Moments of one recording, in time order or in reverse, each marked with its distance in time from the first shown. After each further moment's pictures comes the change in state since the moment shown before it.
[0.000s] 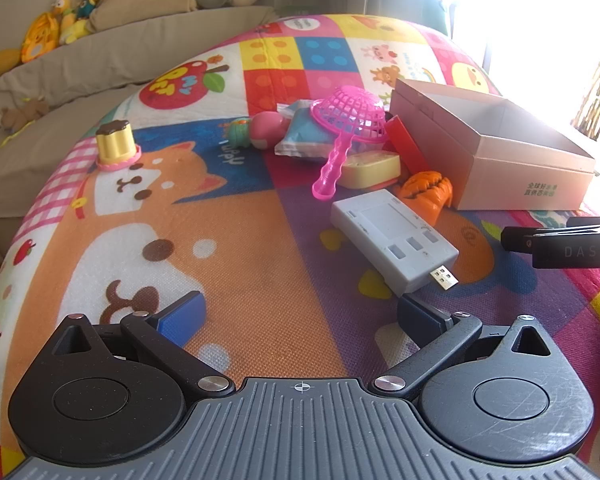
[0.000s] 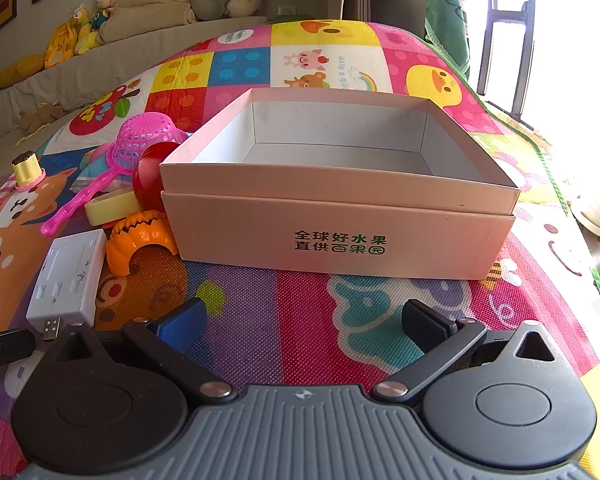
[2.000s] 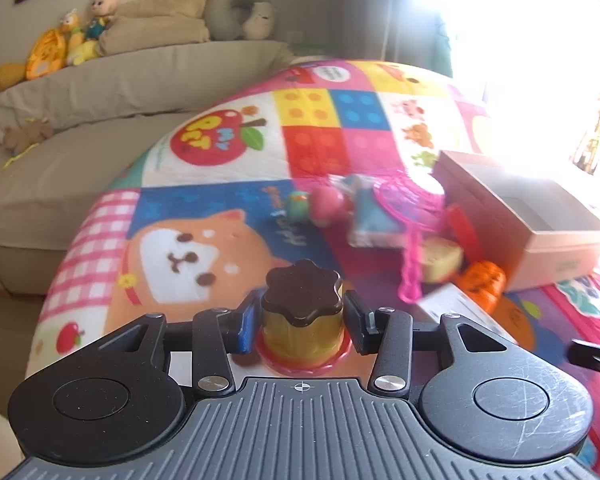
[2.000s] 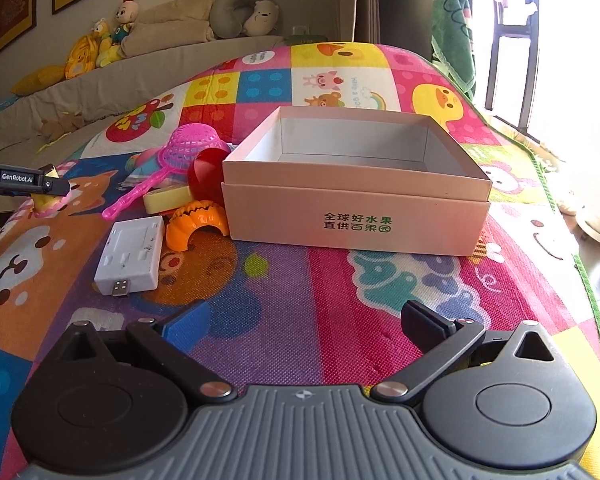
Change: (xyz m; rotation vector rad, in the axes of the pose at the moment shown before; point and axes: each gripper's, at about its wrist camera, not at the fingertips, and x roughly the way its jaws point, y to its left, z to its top) left arm -0.013 0.063 0.040 -0.021 -0.074 -0.058; right arm -0.058 0.017 -0.018 -0.039 -0.068 0.088
